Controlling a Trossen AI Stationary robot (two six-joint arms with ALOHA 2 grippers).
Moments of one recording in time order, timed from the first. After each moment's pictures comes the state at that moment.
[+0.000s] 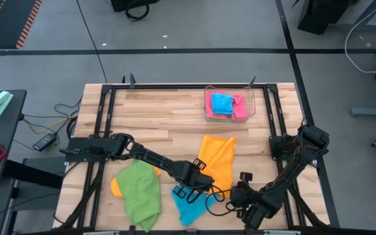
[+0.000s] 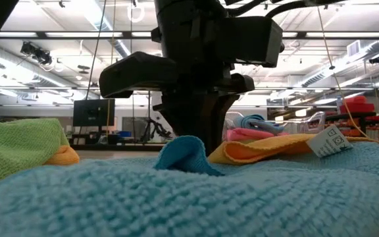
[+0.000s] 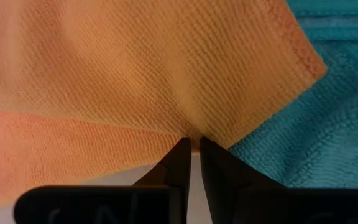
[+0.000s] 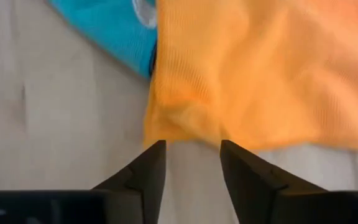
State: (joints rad) left arm -0.35 2.33 1.90 -0.93 -0.15 0.33; right arm 0.91 1.84 1.16 -0.83 0.54 1.01
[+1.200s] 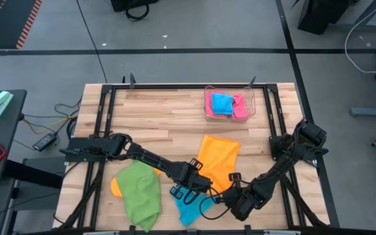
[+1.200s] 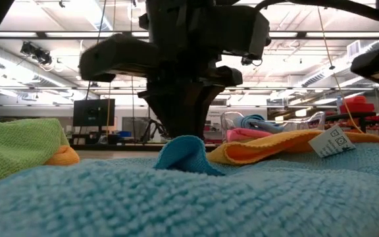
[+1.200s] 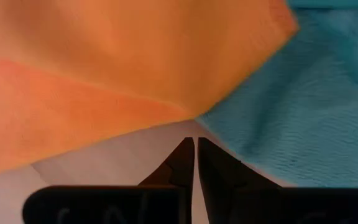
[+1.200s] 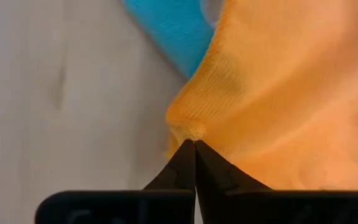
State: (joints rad) left arm -0.37 2.31 1.90 -1.01 -0.15 0.29; right arm 0.79 1.82 1.09 -0.59 0.28 0.66
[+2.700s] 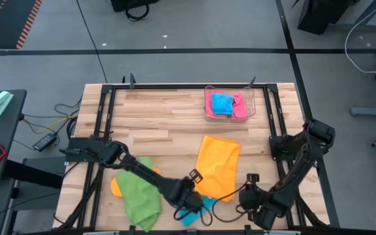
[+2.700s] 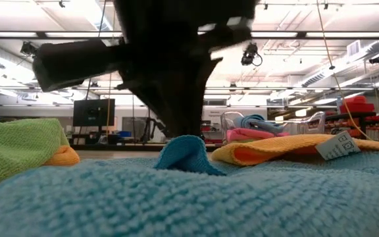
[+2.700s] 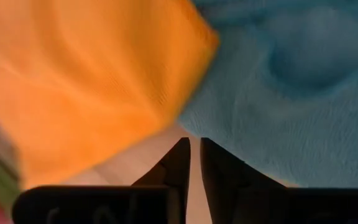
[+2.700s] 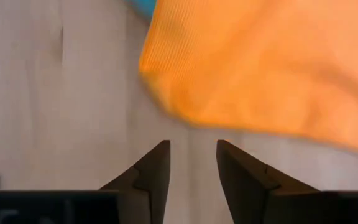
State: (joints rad) left arm -0.51 2.31 1.90 -0.99 -0.46 0.41; right arm 1.00 1.75 1.09 -0.82 0.49 1.00
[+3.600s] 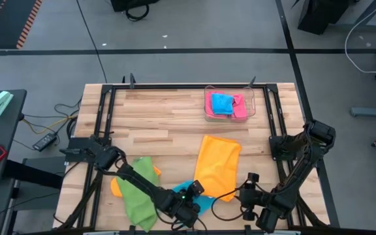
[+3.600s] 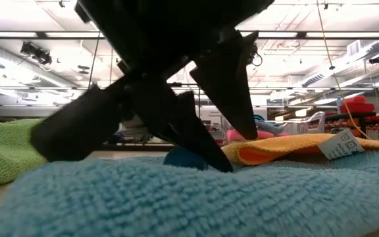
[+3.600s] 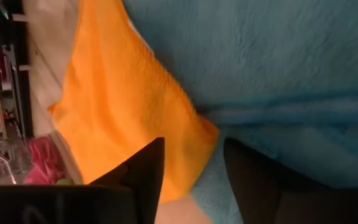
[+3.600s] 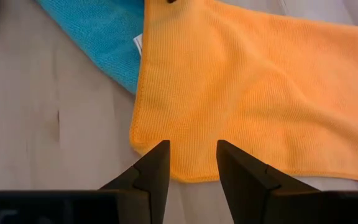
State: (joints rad) left arm -0.61 2.31 1.74 -0.58 -0.70 0.51; right arm 1.03 1.75 1.08 -0.77 0.71 1.14
